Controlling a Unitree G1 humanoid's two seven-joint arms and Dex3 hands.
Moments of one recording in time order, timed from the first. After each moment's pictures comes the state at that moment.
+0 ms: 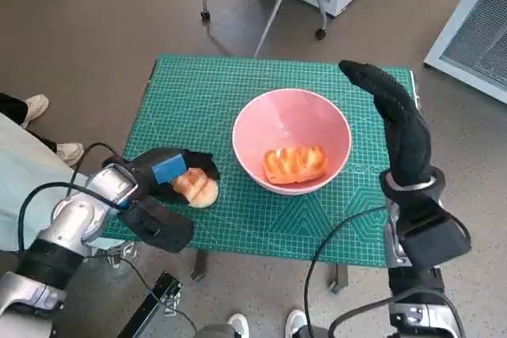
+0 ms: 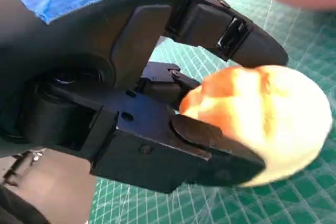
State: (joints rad) left arm -0.58 0.76 -0.44 0.32 1.01 -0.29 -0.25; right arm -0.57 -0.18 -0.06 0.47 0.05 -0.85 0.20
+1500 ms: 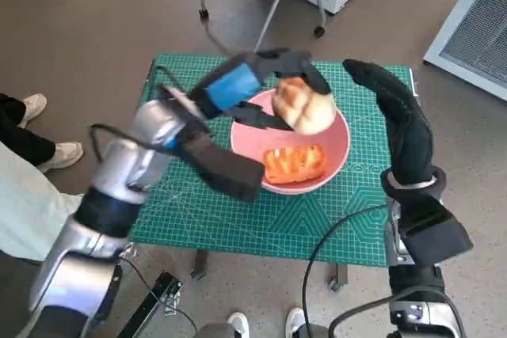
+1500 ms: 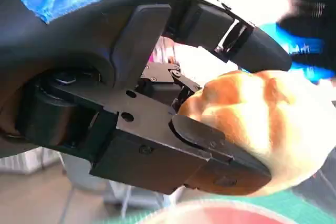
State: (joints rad) left arm -0.97 0.40 -0.40 0.50 0.82 -0.32 -0.05; right arm -0.58 -0.19 -0.07 0.50 0.07 -0.87 0.20
